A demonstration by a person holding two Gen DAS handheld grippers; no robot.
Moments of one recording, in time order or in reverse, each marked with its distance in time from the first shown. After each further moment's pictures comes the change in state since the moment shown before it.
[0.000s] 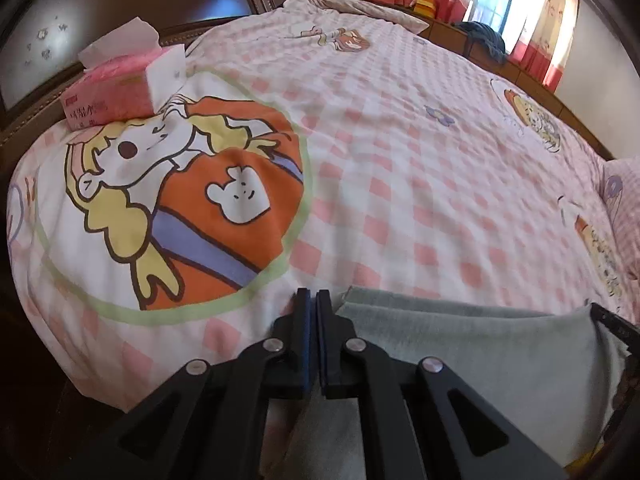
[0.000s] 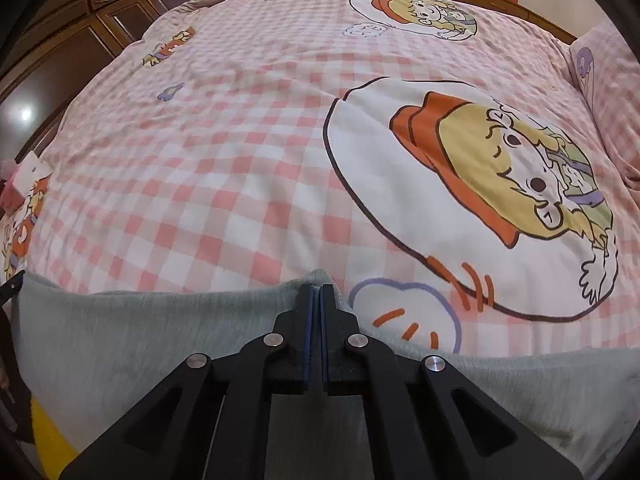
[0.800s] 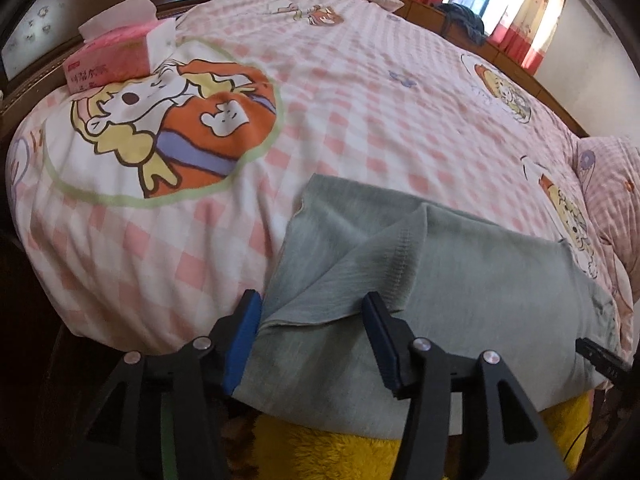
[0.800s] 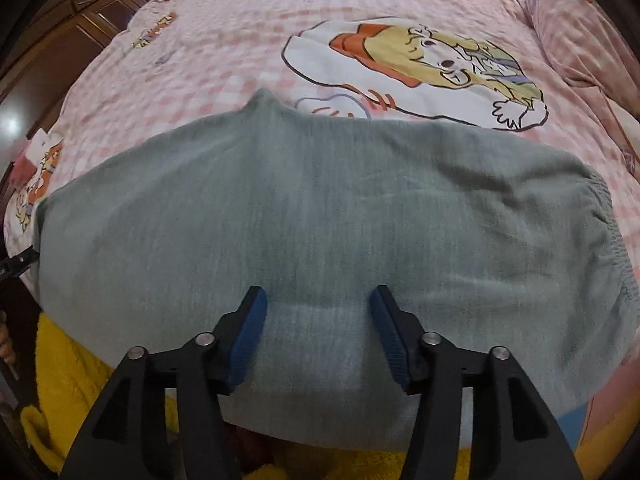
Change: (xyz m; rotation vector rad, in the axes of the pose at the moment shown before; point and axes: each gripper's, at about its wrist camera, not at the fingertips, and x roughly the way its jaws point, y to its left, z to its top) left arm -0.034 -0.005 -0.050 0.023 0.085 -0.084; right arm -0.067 -0.022 -0.110 0.091 0.098 -0.027
